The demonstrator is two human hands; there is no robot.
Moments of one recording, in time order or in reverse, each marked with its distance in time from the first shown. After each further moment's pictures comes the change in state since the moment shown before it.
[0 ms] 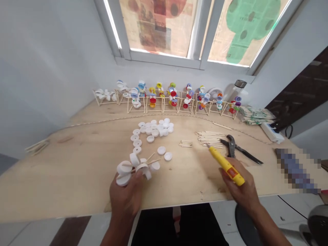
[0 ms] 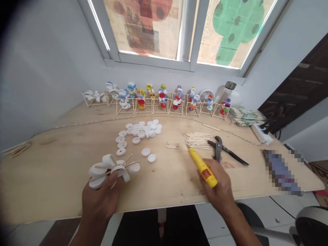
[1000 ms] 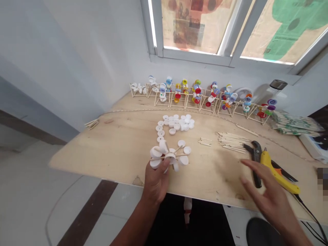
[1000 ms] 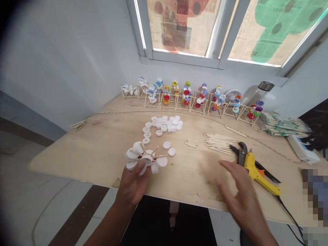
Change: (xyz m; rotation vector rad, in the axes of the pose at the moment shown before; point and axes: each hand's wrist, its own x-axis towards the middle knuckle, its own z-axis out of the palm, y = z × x) left_hand -0.025 0.005 0.016 -0.250 -0.180 -0.103; right_hand 0.006 0.004 -0.014 -0.070 -0.154 0.051
